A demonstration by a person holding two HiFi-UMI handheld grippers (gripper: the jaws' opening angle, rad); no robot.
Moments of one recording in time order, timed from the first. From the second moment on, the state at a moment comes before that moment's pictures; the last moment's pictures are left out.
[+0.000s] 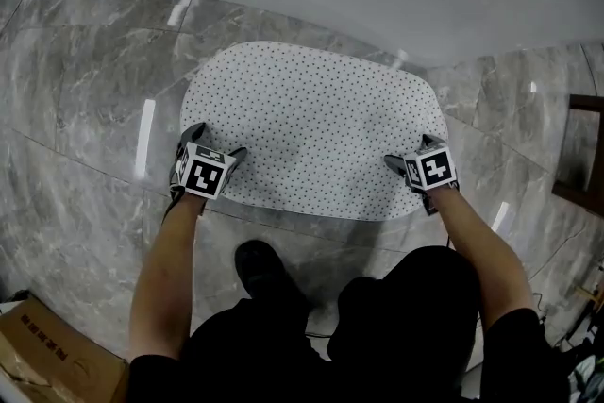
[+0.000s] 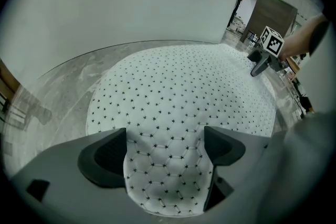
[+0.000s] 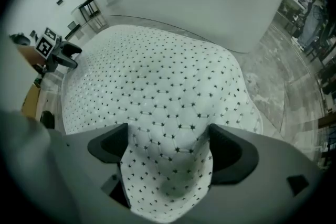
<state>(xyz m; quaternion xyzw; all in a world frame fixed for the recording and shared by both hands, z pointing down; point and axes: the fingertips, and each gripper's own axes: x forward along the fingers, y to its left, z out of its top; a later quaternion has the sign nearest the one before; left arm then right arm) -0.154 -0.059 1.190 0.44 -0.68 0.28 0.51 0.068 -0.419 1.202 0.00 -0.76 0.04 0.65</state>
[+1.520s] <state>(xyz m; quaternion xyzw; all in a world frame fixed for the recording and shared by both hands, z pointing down) -0.113 -0.086 1.183 0.49 -0.64 0.29 0.51 0.054 -0.374 1.185 -0.11 -0.78 0.01 0.61</state>
